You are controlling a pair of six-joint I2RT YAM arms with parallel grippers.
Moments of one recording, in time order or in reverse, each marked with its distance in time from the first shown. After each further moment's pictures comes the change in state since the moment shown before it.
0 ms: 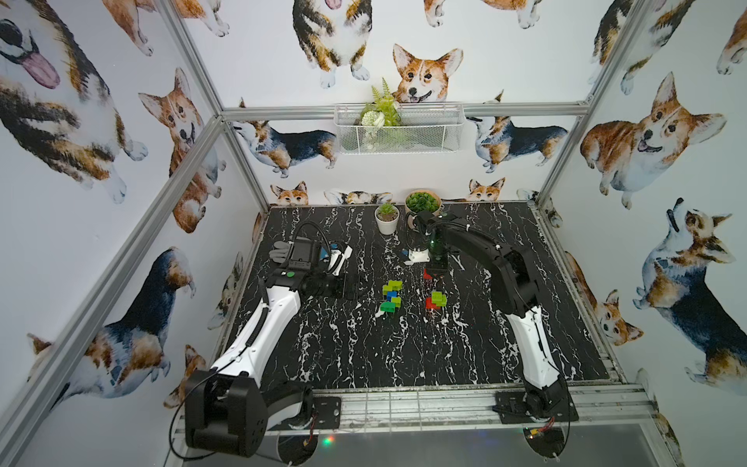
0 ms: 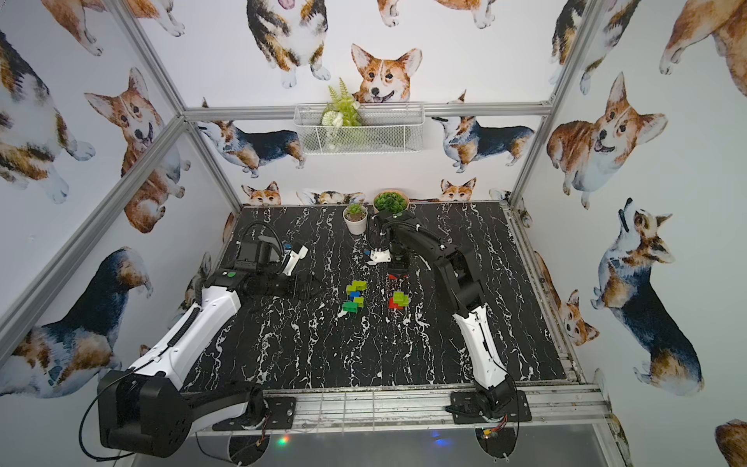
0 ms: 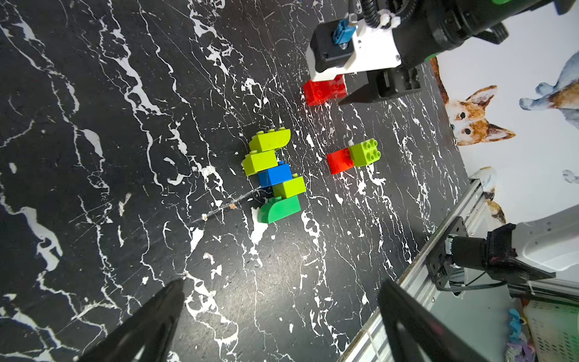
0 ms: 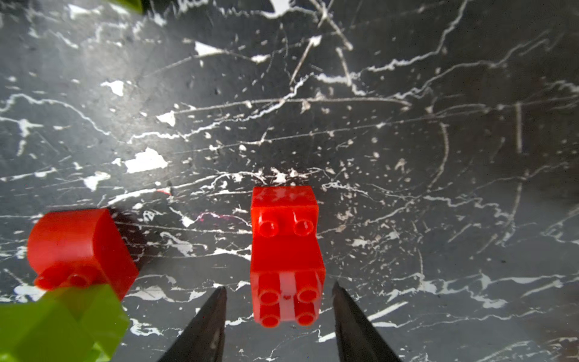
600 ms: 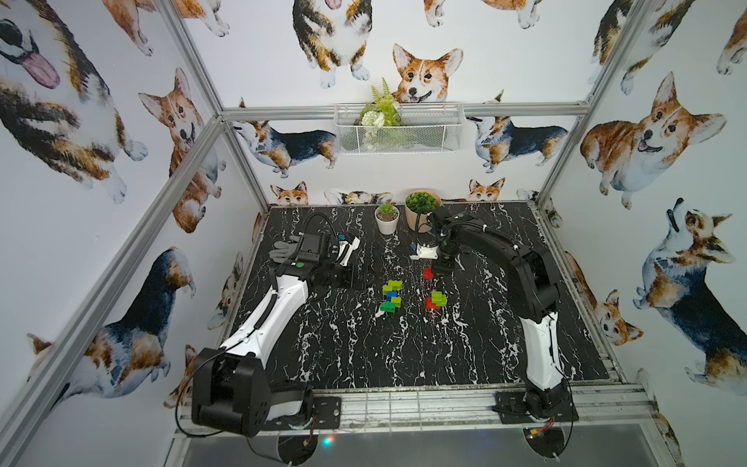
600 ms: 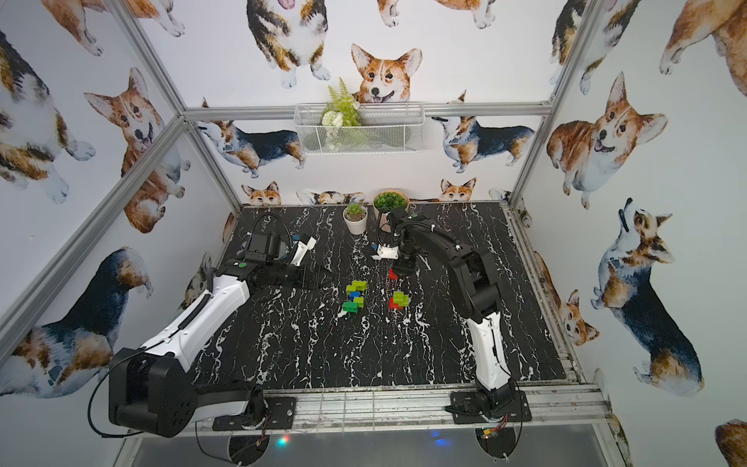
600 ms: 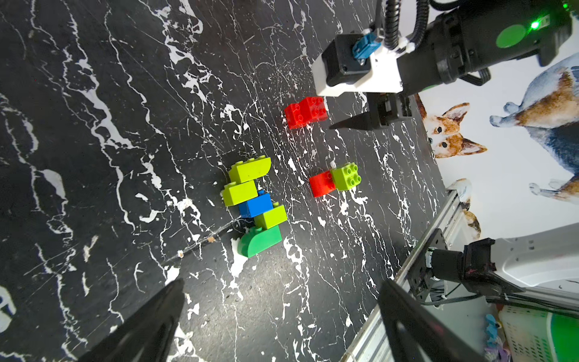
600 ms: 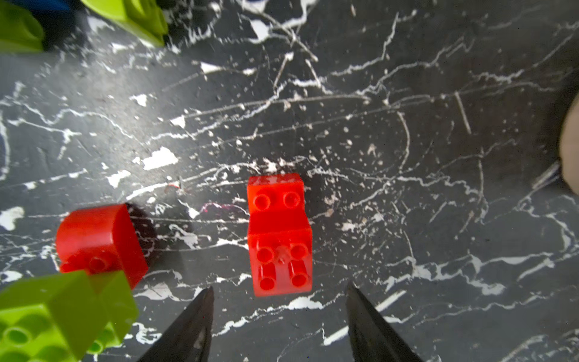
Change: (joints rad) left arm -0.057 0.101 0.071 0.082 0.026 -0.082; right arm -0.063 -0.143 -0.204 0.180 -0.152 0.004
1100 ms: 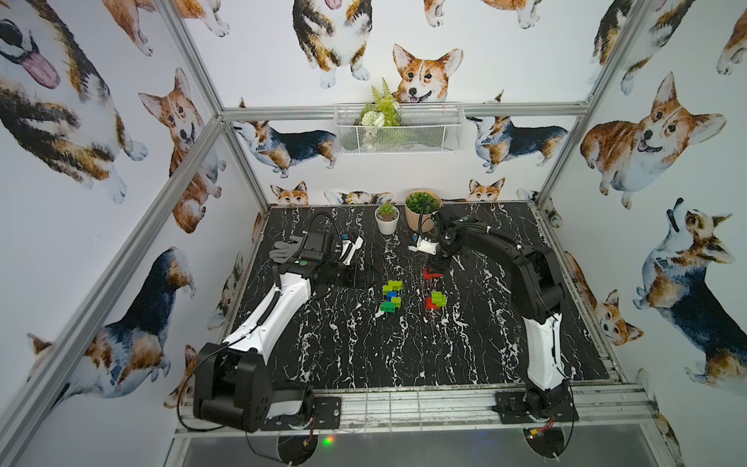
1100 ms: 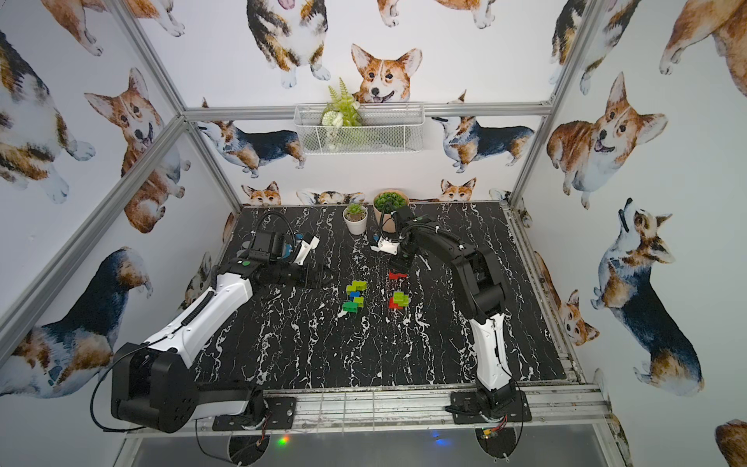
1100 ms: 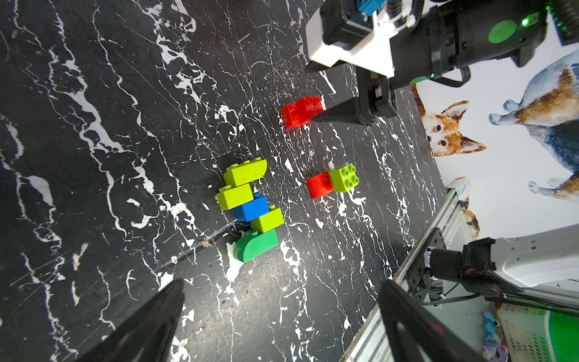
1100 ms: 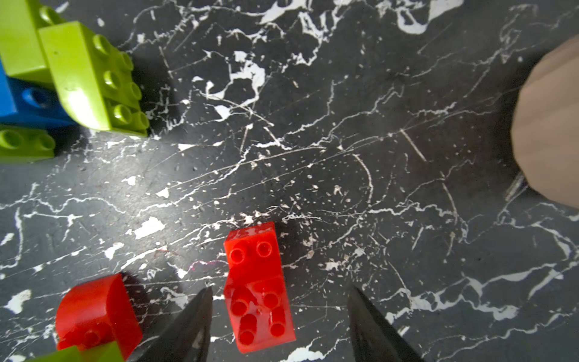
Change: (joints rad) left arm -0.018 0.019 0.011 0.005 -0.005 -0.009; right arm -0.039 -0.022 -0.081 0.193 -0.105 0.155
